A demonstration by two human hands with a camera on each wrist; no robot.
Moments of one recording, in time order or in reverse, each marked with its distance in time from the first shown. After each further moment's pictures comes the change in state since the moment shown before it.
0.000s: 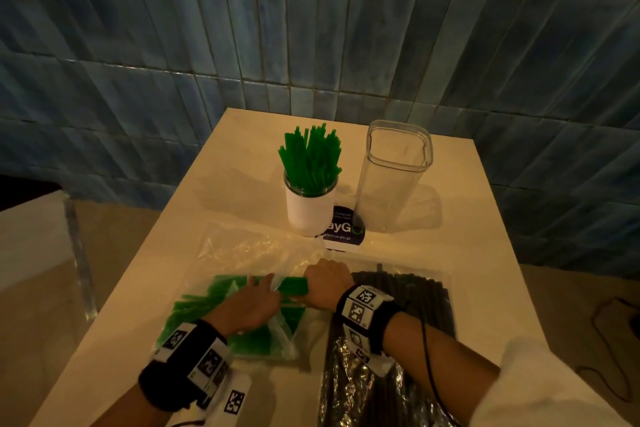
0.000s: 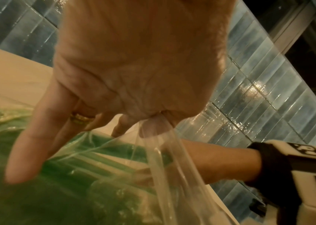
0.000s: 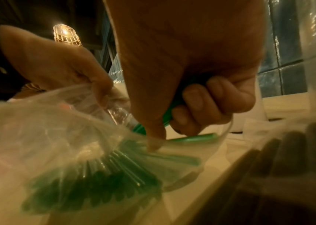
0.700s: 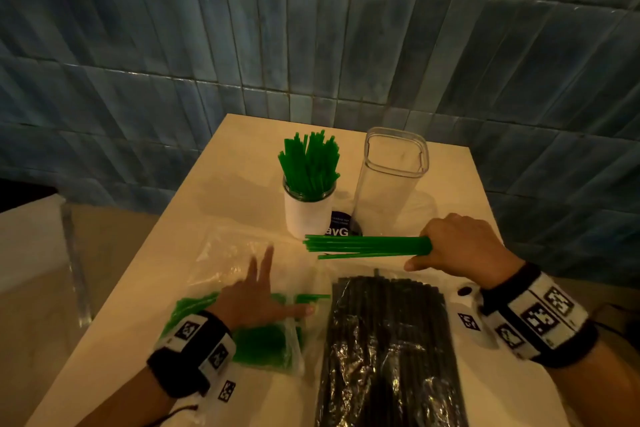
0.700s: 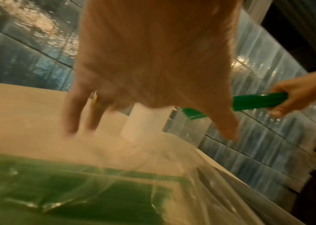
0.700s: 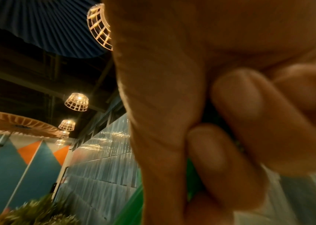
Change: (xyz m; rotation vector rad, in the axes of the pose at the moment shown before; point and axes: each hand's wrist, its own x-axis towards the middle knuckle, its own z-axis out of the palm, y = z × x) left_hand 0.009 0.006 -0.004 0.138 0.104 0.080; right_hand -0.128 0.094 -0.136 -0.180 0.027 0.317
